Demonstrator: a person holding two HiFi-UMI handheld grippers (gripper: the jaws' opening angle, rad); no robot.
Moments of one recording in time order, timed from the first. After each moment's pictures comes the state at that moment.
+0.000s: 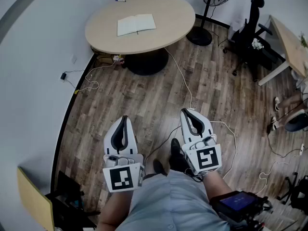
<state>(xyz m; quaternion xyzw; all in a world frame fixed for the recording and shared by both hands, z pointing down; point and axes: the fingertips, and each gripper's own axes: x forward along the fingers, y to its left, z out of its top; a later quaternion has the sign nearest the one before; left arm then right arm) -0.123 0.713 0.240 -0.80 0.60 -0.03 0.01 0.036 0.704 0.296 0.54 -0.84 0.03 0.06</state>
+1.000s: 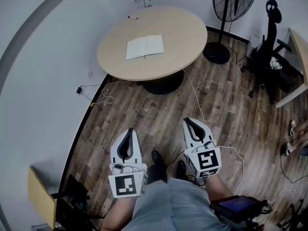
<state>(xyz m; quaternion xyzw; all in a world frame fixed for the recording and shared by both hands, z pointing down) -0.010 0.590 0.217 -0.76 0.64 -0.08 0.03 0.142 0.548 0.307 0.49 -0.87 0.08 0.04</state>
